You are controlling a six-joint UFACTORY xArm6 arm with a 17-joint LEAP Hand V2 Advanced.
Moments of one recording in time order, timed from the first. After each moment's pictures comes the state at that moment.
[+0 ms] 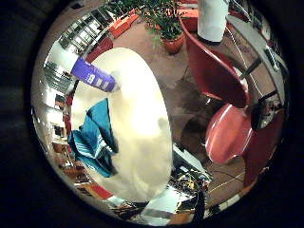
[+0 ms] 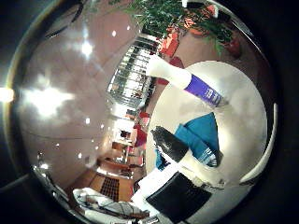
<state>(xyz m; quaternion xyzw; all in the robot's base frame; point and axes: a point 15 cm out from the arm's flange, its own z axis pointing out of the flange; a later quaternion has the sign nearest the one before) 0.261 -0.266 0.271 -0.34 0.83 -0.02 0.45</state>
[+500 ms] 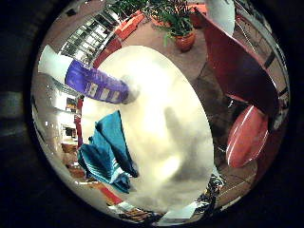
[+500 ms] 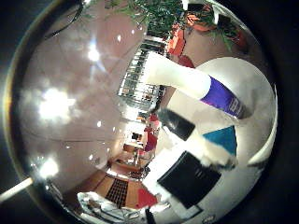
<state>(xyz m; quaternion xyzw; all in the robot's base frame) 0.331 -0.248 0.264 -0.34 0.80 -0.01 0.50</state>
